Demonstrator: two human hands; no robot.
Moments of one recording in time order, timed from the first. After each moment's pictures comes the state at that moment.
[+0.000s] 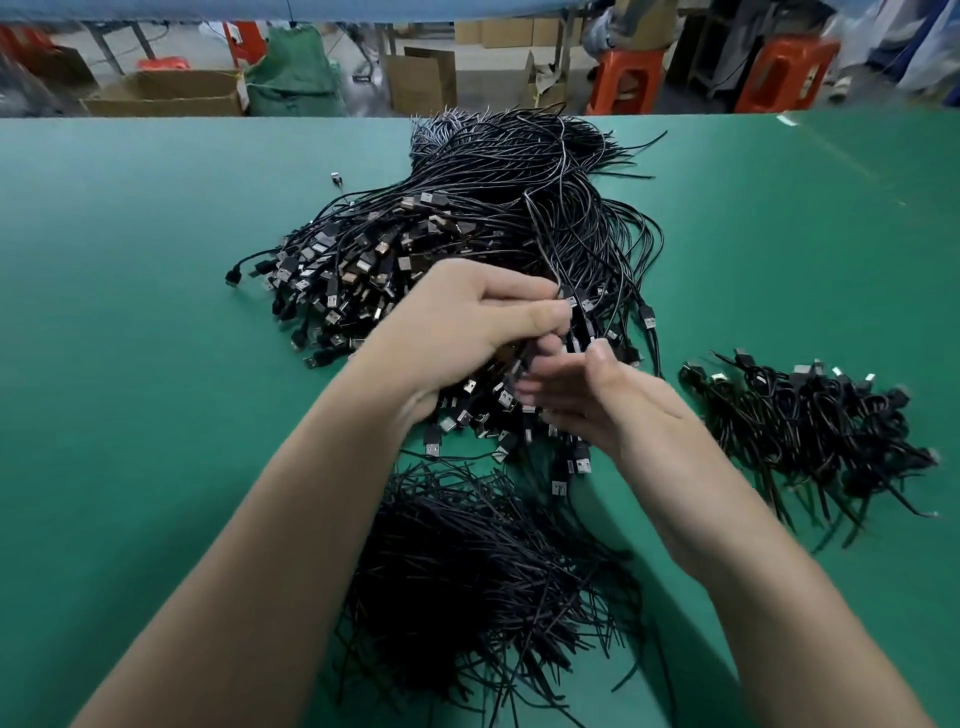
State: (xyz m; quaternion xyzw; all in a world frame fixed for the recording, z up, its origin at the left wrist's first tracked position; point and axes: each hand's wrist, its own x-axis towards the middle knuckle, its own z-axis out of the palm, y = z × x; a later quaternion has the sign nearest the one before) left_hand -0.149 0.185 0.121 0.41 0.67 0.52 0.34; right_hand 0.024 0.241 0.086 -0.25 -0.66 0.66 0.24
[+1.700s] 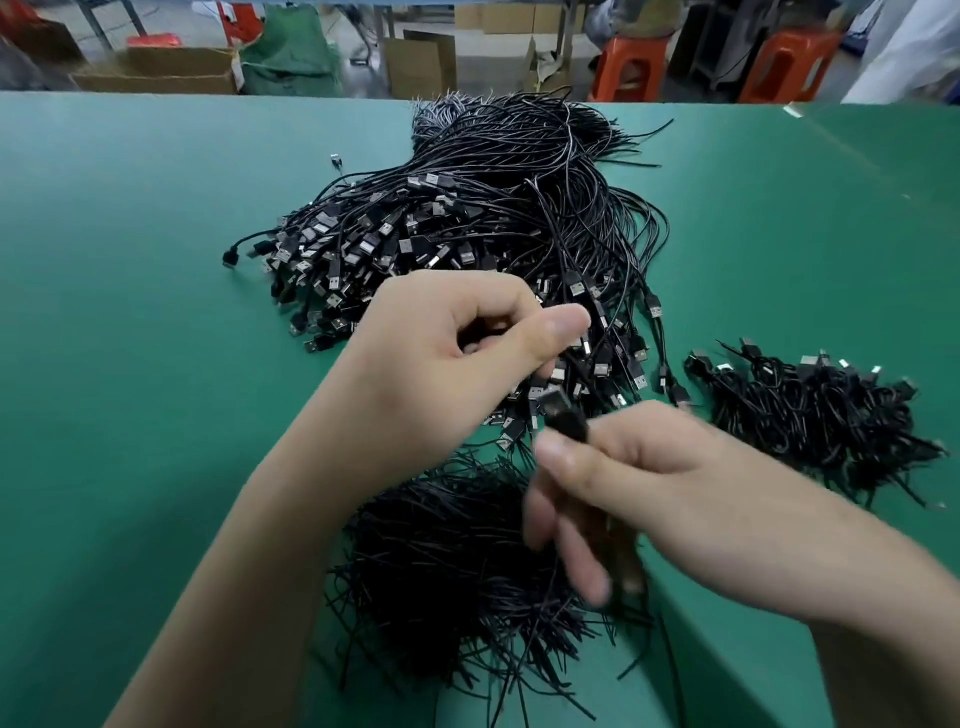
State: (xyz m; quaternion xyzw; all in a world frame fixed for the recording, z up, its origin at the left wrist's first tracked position) left_hand -0.120 0.123 0.135 0.57 0.63 0.51 0.16; right_hand 0.050 0.223 0.134 -0.15 -0.79 0.60 -0.05
